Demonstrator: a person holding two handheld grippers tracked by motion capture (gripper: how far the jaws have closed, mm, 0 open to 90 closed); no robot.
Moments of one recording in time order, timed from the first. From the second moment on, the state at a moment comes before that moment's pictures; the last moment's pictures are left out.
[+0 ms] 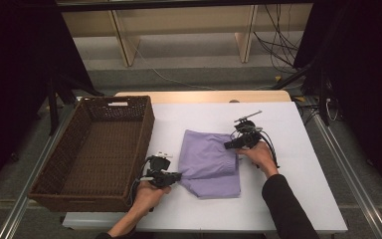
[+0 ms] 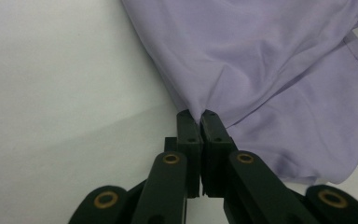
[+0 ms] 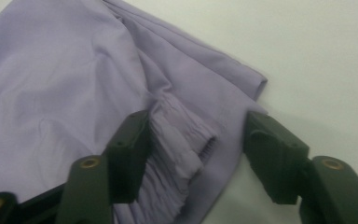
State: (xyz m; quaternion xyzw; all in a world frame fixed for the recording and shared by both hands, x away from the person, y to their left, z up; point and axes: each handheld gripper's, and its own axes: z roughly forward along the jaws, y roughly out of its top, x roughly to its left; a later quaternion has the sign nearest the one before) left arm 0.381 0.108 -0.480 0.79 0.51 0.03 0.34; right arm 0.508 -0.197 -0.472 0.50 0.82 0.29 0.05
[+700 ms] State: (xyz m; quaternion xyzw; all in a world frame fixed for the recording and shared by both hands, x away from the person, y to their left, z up) left arm 0.379 0.107 -0.472 0.79 0.50 0.04 0.36; right arm 0.506 -0.193 -0.465 0.49 0.81 0.31 0.02
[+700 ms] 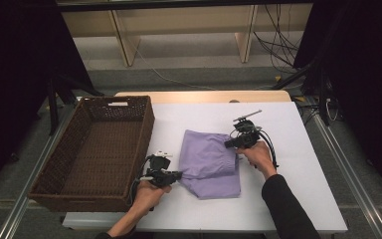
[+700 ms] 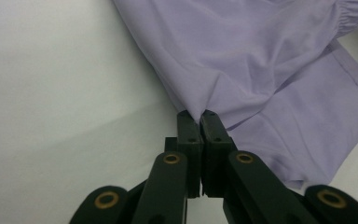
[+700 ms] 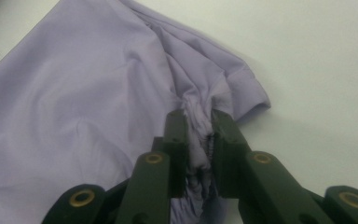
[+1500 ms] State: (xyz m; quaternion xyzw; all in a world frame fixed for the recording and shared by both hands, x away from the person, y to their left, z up) left arm 0.369 0.106 -0.420 0.79 0.46 0.04 0.41; right arm 0.490 -0.190 -0.409 0.47 0.81 0.35 0.06
